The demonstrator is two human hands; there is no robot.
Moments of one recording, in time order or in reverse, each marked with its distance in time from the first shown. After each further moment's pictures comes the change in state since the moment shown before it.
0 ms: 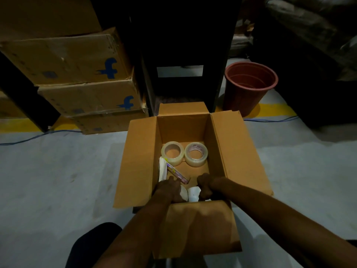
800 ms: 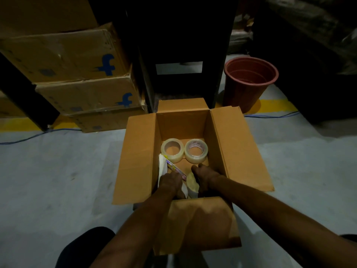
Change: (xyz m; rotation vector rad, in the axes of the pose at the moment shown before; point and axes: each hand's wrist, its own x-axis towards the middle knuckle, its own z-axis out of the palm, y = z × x) left_hand 0.017 0.007 0.003 0.052 0.106 0.005; right_hand 0.012 -0.001 0.000 0.059 0.179 -0.048
